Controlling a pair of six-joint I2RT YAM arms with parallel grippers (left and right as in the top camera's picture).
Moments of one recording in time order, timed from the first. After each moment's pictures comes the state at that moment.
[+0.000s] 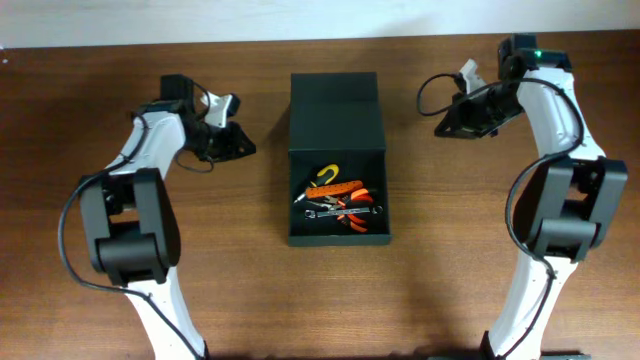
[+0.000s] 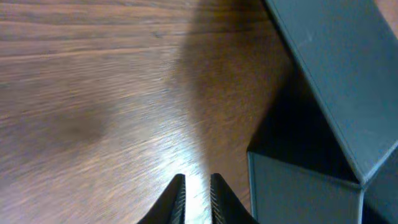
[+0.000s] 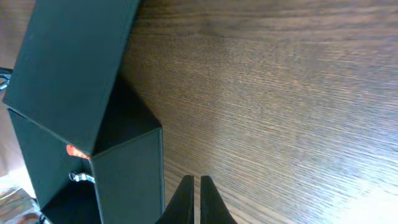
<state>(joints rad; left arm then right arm) 0.05 2.17 1.58 -0.76 0.63 0.08 -0.13 2.26 1.96 -1.23 -0.59 -0.13</state>
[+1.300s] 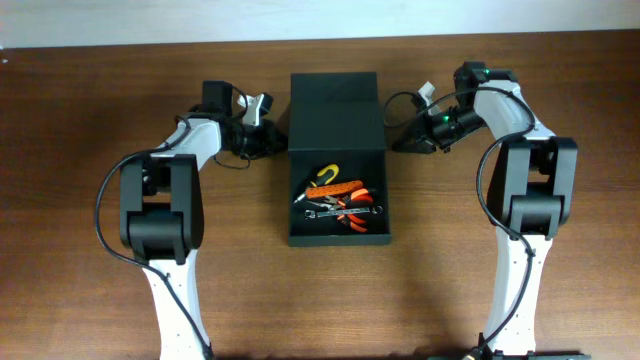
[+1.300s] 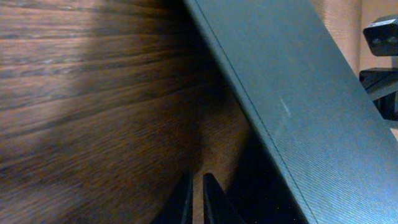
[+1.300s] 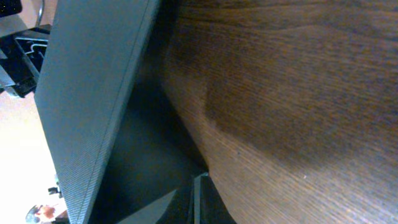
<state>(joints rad) -0.06 2.33 1.58 -0.45 0.82 -0.14 -0.04 2.47 1.96 -1.16 -0.87 -0.13</state>
